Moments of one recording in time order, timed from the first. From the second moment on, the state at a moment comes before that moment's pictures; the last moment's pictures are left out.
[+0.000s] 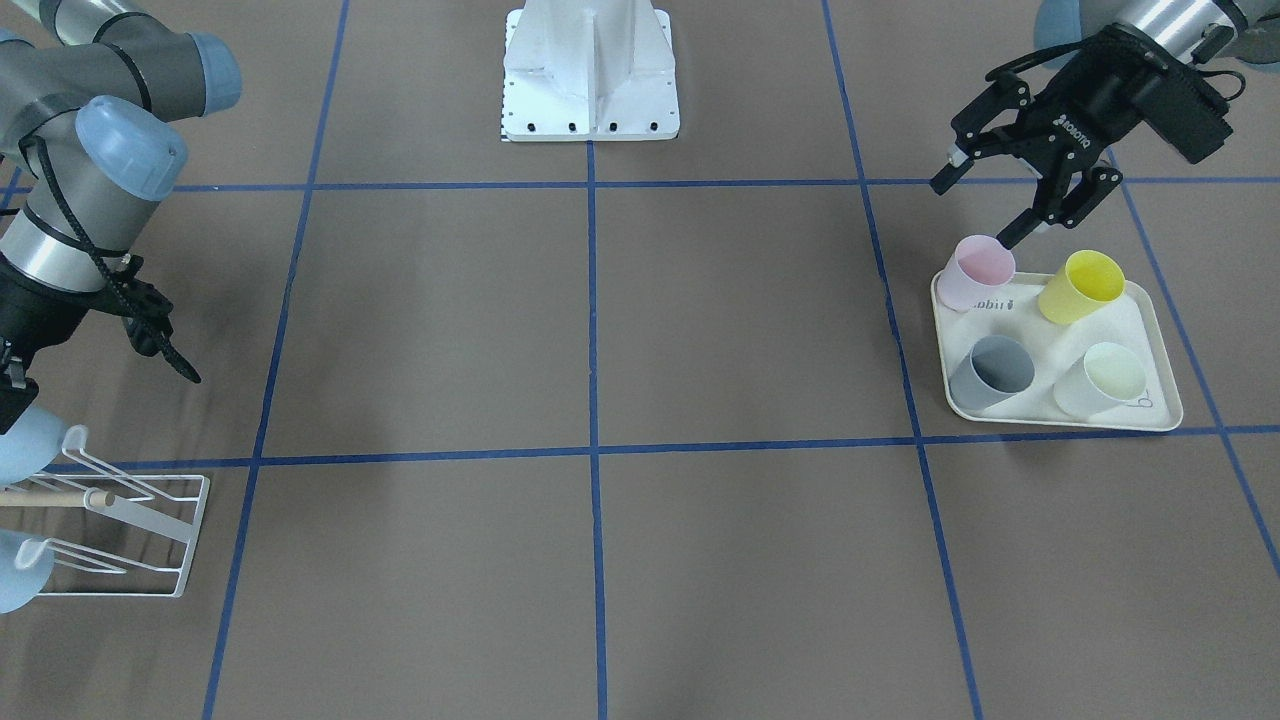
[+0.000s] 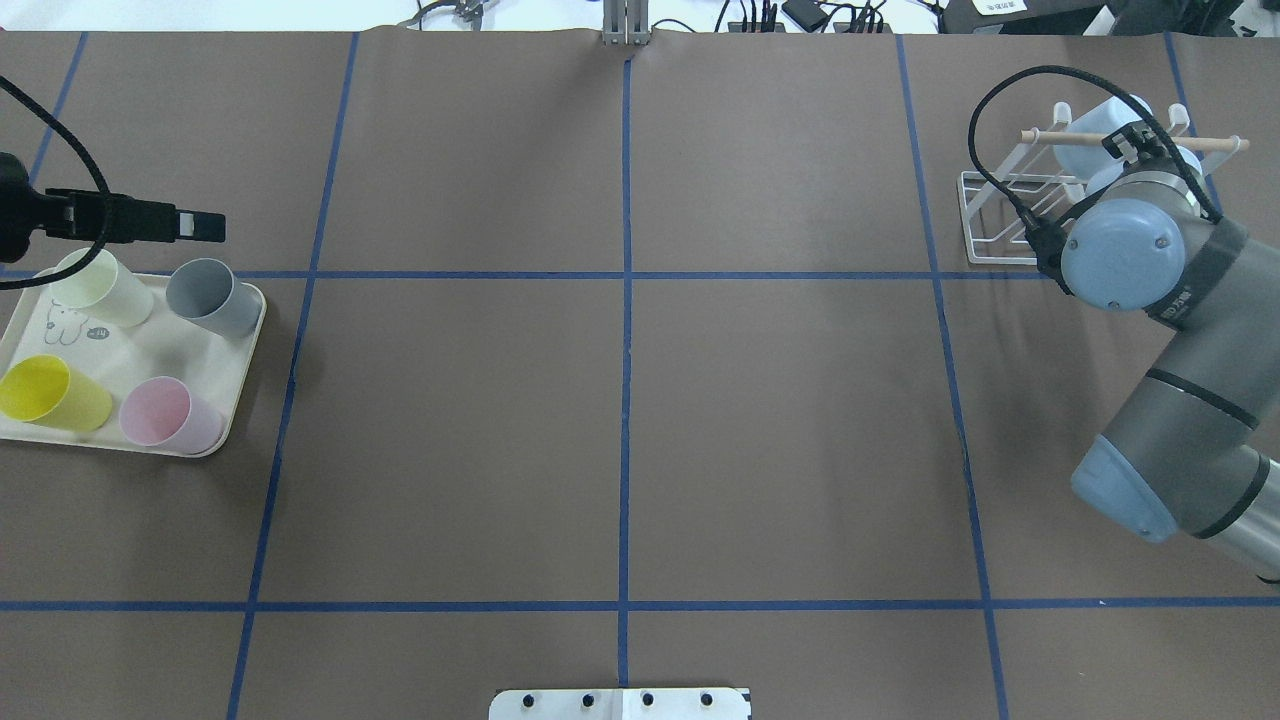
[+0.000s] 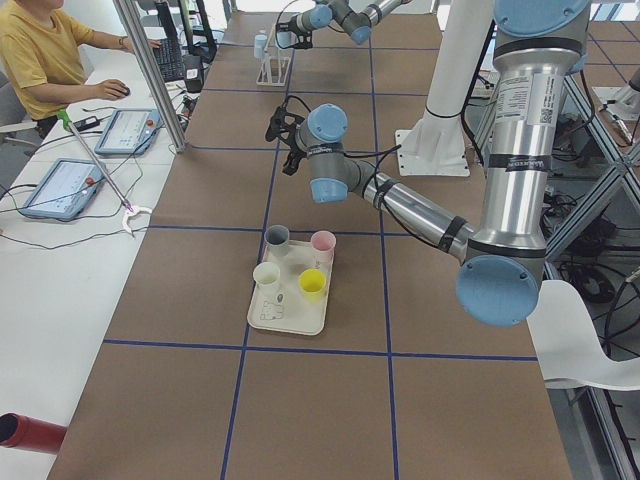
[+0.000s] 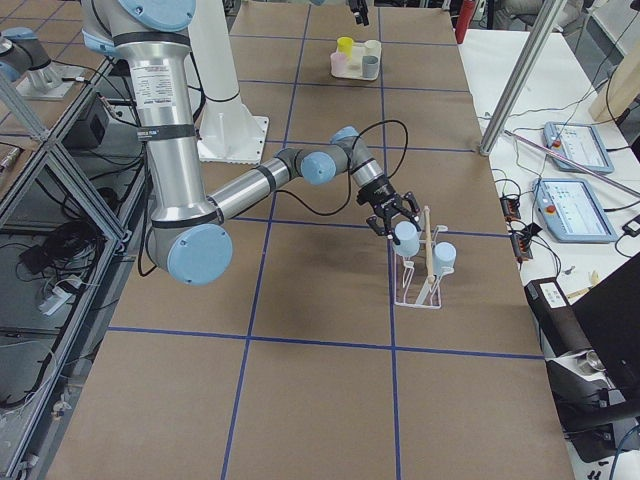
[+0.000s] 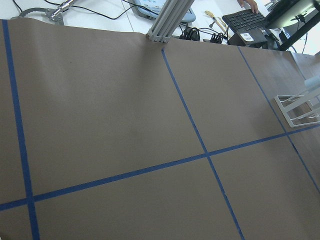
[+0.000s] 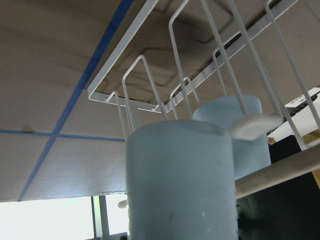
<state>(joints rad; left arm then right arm) -1.02 -1.63 -1.98 -2.52 -2.21 -1.05 0.79 -1.41 1.86 -1.63 1.03 -1.09</state>
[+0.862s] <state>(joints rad) -1.03 -1.62 -1.98 -2.52 -2.21 -1.04 0.79 -1.35 1.87 -1.61 1.06 -0.99</state>
